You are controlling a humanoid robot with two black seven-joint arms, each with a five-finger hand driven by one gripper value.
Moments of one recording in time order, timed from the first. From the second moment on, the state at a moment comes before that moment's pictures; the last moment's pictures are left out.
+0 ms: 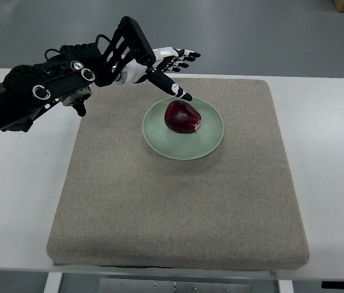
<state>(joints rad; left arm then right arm) -1.30 0.30 -0.04 -0.75 0.43 -0.22 -0.15 0.00 0.00 -0.03 0.12 0.01 0.08 0.02</state>
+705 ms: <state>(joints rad) -1.11 0.42 -0.39 -0.57 0.07 -0.41 -0.12 0.00 0.00 -0.03 0.12 0.01 0.08 0.02</state>
